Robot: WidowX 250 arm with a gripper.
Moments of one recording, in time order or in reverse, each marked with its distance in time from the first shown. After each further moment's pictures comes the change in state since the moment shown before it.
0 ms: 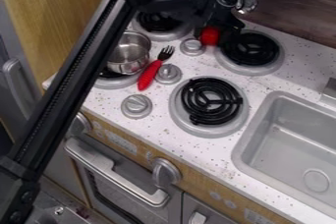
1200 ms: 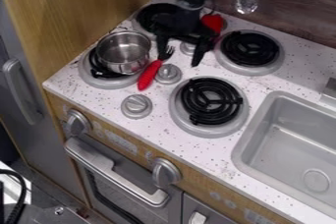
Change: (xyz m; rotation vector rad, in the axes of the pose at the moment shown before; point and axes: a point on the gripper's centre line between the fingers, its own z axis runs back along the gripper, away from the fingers) arm -0.133 0.056 0.085 -0.096 0.133 0.007
